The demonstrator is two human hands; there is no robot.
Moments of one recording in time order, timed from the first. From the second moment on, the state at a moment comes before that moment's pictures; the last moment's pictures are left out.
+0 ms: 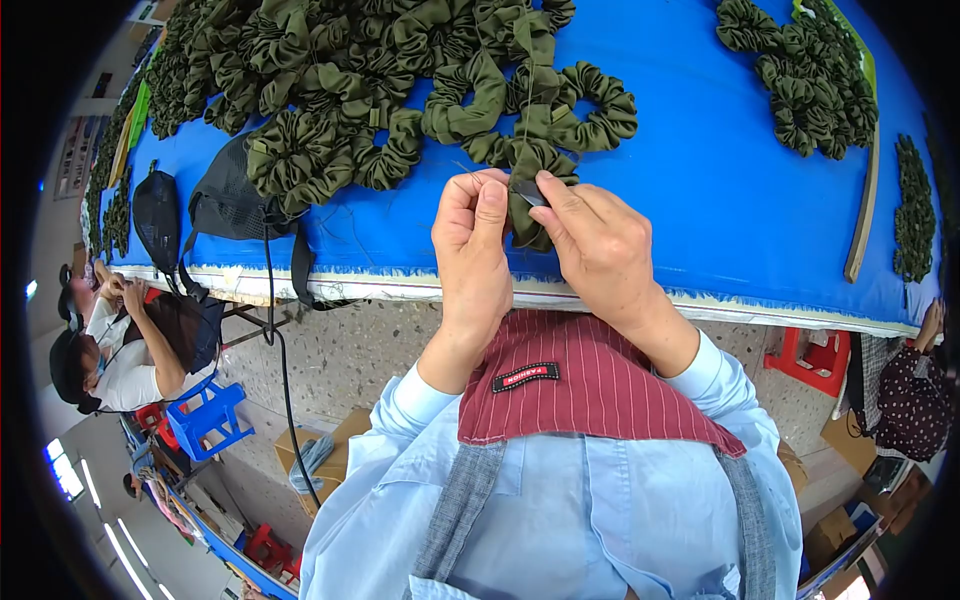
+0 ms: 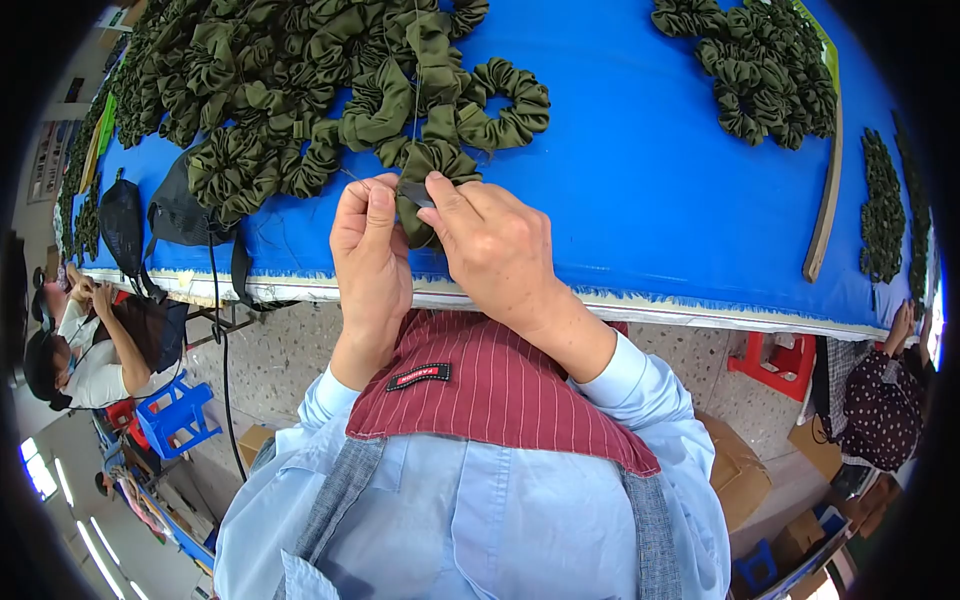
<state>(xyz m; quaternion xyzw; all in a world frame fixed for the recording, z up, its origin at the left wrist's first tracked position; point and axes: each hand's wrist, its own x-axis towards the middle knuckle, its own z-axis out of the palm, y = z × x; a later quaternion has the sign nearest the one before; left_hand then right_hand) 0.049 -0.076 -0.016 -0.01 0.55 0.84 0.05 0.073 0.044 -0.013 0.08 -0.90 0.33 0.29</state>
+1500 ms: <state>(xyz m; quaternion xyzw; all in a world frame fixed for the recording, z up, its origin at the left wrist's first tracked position) 0.046 -0.051 -0.026 0.14 0.72 0.68 -0.08 0.081 0.078 0.036 0.11 -0.97 -0.03 0.21</state>
